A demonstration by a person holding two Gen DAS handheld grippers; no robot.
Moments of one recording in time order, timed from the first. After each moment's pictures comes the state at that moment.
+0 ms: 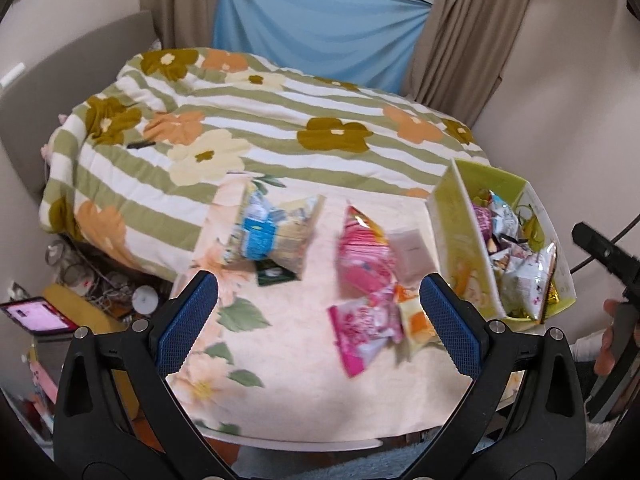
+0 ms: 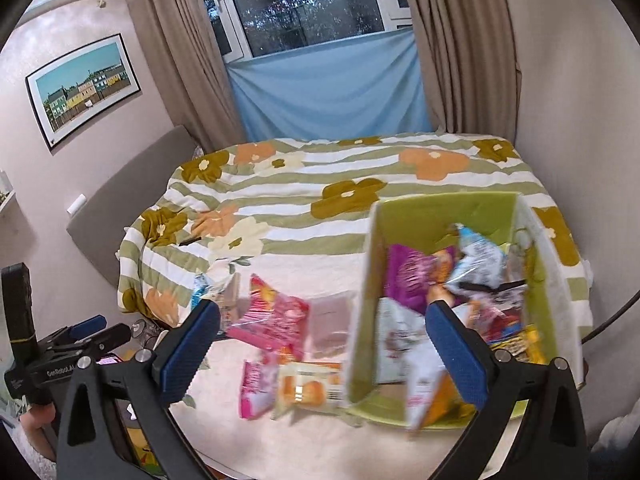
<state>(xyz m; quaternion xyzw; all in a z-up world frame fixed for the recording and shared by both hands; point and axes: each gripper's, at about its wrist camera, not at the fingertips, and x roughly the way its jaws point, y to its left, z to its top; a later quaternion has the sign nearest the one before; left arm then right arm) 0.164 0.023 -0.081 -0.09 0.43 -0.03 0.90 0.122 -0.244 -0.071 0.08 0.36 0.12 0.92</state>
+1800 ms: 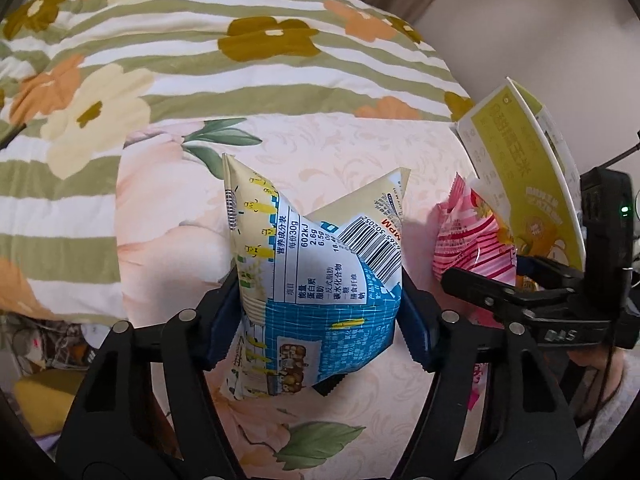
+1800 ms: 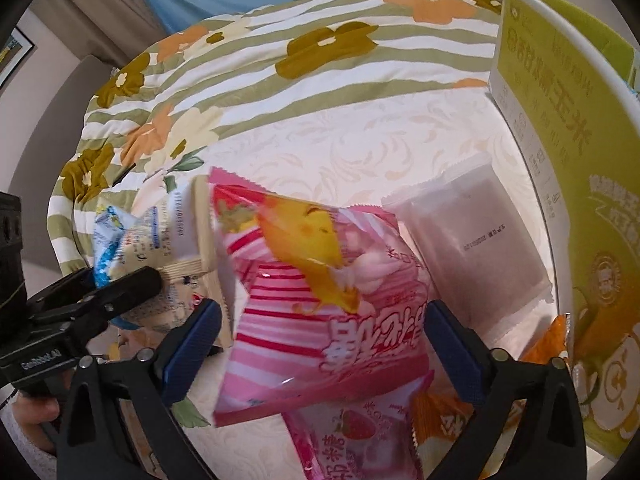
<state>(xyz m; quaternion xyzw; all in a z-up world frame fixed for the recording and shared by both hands) 0.371 0.075 -0.261 -0.06 0.56 -0.23 0.79 0.269 -0.099 -0.265 0.13 0.58 0.03 0.81</state>
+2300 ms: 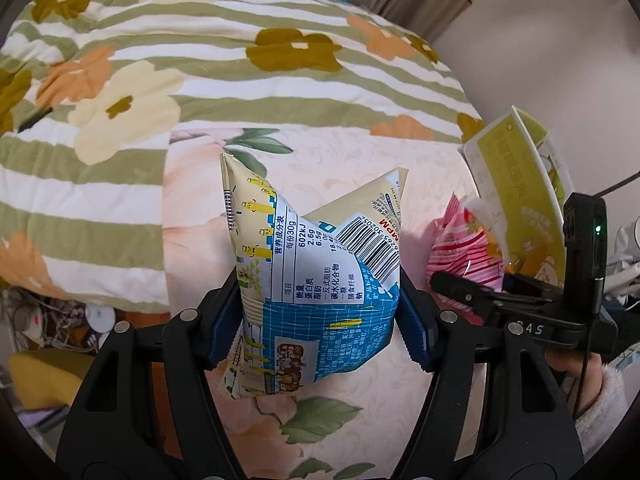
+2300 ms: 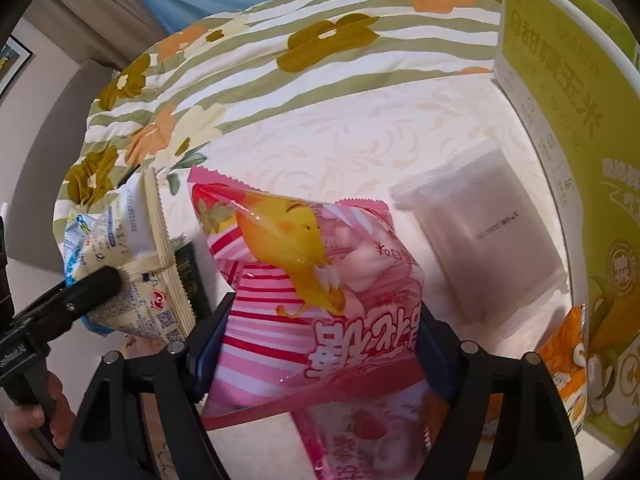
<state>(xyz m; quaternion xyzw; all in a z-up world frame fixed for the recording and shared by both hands) 0.355 0.103 -0.233 -0.08 0.55 -0.20 0.80 0.267 -0.097 -0.266 0.15 0.58 0.04 0.80</state>
